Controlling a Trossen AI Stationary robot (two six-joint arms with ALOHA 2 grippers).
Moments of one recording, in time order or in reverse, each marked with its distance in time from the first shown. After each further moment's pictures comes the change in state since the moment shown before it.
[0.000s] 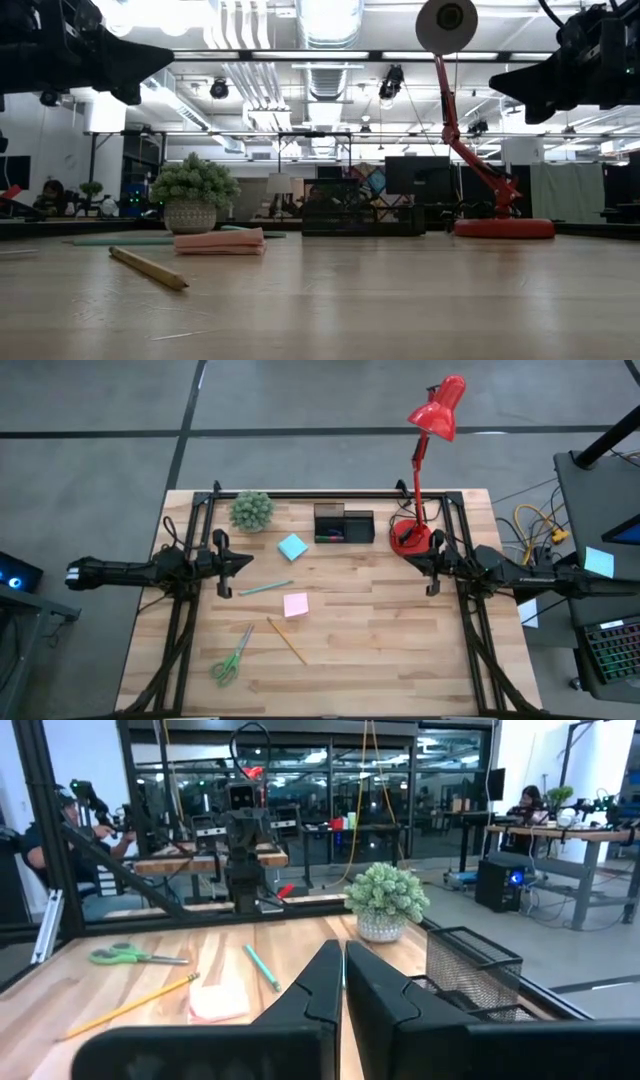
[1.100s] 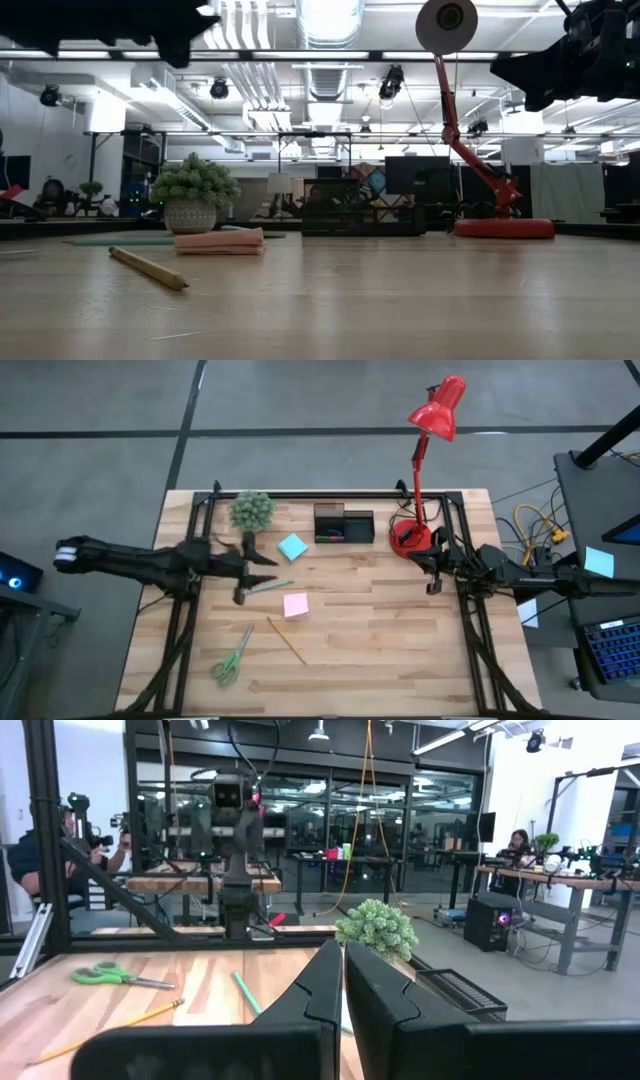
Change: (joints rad) left arm -0.023 0.491 0.370 -0.039 0.209 -0.057; right arm -0.001 0.000 0.000 0.083 0.001 -0.086
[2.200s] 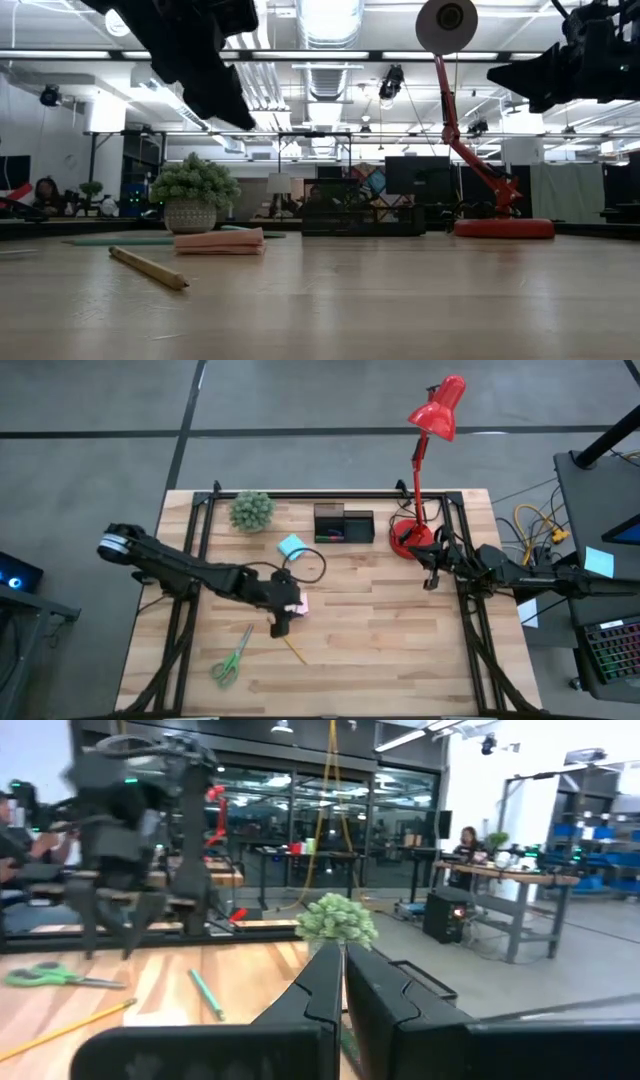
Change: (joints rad) left arm -0.235 0.674 0.502 -0.610 -0.155 -0.345; right arm -0.001 0.001 0.000 -0.007 0.107 -0.033
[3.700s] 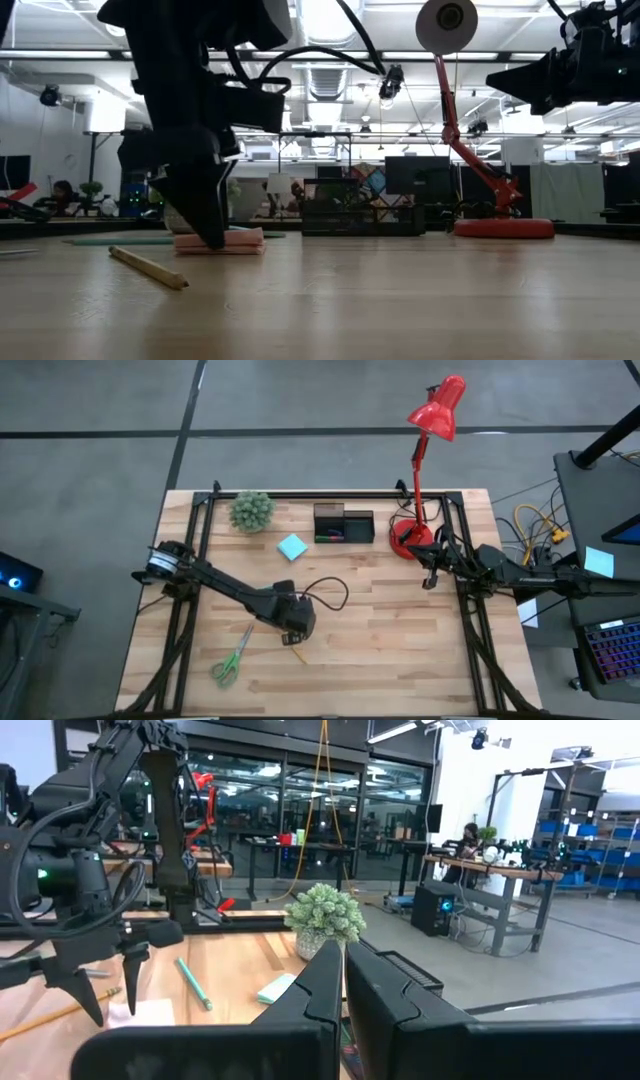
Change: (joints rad) left arm -0.062 0.438 0.258 -0.376 -0.190 -0.148; right arm 0.000 0.000 0.000 -0.023 0.025 -0.018
